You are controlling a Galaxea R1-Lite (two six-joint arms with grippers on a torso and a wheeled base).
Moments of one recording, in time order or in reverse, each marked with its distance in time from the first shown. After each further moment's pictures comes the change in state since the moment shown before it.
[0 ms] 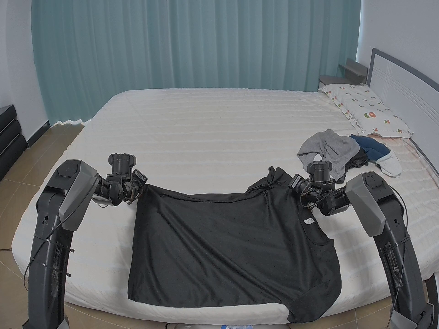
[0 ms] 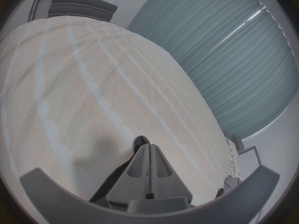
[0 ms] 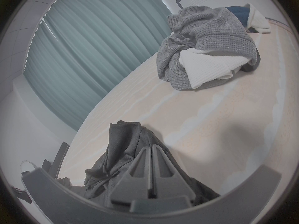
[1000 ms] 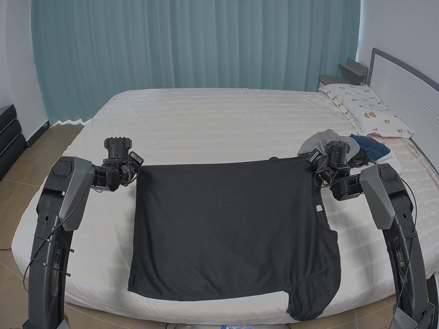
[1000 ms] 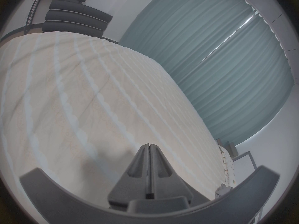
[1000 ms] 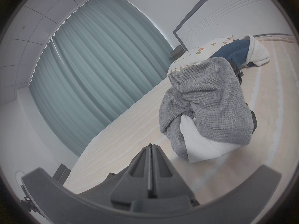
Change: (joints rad) left arm 0.023 0.021 -0.217 0.049 0.025 0.027; right arm -0.082 -0.036 -0.101 -0.095 -0.100 -0.008
